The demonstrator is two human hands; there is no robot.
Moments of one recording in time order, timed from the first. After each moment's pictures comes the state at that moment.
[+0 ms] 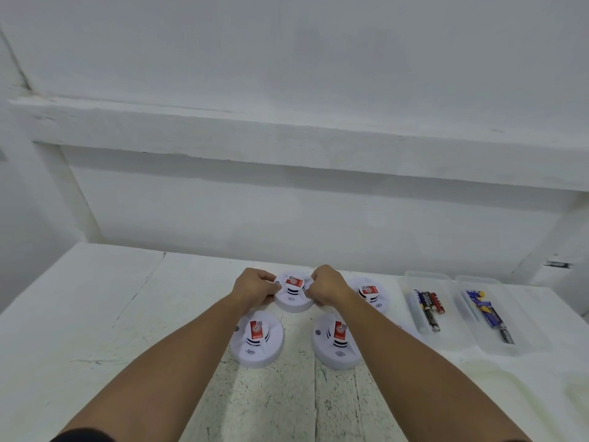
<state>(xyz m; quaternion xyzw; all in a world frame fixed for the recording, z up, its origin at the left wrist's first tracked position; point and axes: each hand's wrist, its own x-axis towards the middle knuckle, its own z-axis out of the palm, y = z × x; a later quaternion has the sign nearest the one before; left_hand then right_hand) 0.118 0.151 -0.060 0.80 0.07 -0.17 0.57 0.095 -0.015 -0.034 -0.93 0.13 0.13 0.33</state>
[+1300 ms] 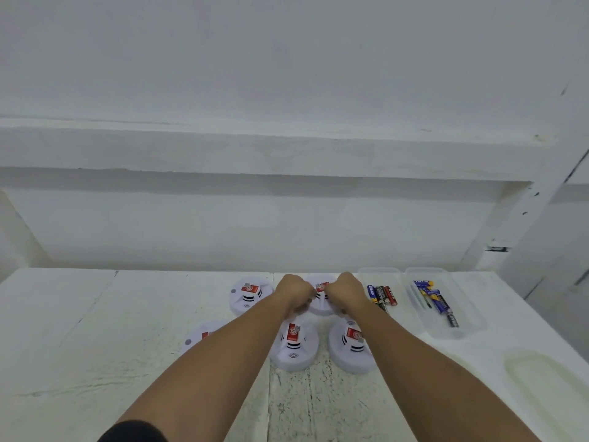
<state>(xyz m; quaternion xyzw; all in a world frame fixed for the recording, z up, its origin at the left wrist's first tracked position) 0.092 -0.007 -0.041 0.80 0.01 -0.26 0.54 0.057 -0.127 -0.037 -0.87 0.28 0.03 0.40</state>
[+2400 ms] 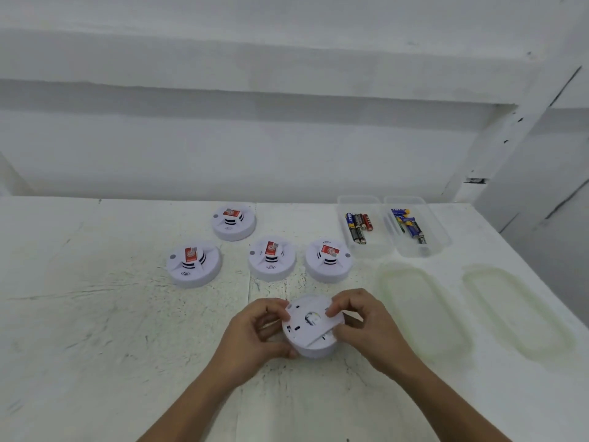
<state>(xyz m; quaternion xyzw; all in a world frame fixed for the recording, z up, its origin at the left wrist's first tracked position) -0.125 0.081 -0.098 0.67 -0.11 -0.19 0.71 -0.183 -0.126 -0.060 -0.79 0.09 -0.02 0.60</state>
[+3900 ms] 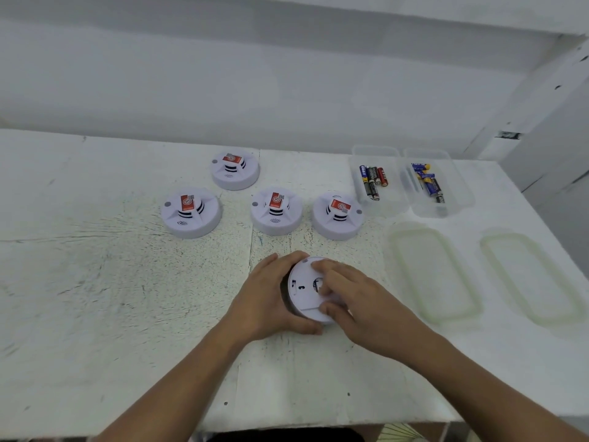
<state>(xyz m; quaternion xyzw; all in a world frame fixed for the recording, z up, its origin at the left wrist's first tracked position) -0.125 0.067 -0.097 0.86 -0.25 -0.15 0.41 -0.185 -0.115 -0.054 -0.95 -0.16 0.04 0.25</state>
